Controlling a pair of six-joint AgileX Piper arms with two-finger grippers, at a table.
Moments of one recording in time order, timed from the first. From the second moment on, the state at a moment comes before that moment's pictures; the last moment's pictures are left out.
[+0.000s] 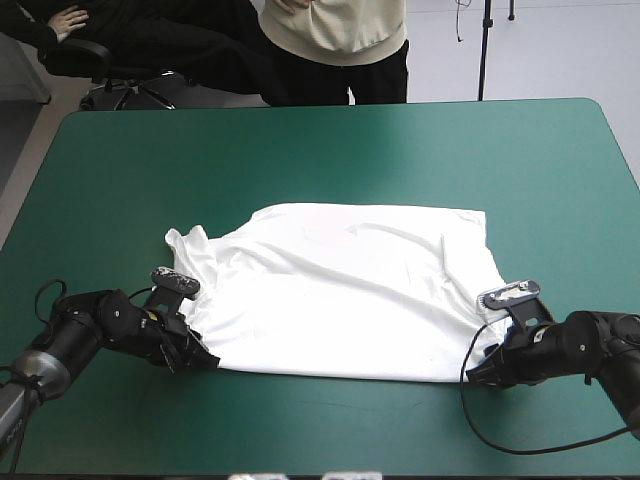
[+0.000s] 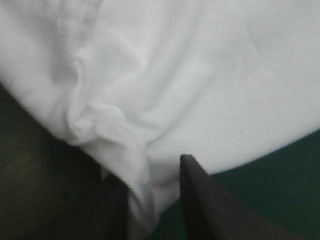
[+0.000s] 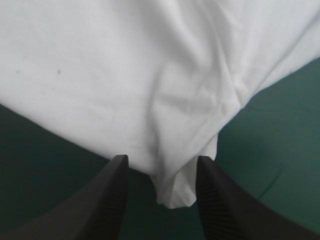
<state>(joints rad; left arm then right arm) -0.17 1.19 -0.63 -0.33 0.82 0.49 0.13 1.02 -0.61 0.23 0.91 -0.36</state>
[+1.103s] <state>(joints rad) 0.09 1.52 -0.98 -0.38 0.56 0.23 0.13 0.85 -1.01 0.16 0.90 -0.24</state>
